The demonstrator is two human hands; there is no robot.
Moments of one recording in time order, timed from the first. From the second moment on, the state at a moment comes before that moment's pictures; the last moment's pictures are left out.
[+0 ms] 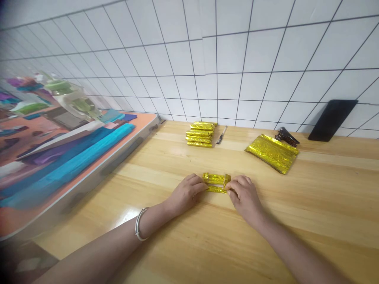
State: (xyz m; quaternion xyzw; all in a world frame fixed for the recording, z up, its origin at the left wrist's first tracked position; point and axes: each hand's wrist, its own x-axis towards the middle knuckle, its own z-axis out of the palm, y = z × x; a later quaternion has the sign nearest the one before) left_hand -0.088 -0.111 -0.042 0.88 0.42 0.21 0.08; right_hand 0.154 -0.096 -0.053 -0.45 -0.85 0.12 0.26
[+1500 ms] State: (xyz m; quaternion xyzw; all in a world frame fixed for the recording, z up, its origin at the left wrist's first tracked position) left_hand -0.095 -0.132 -0.048 0.87 0.42 0.24 0.07; right_hand 0.153 -0.116 -0.056 -0.37 -0.91 -0.05 0.17
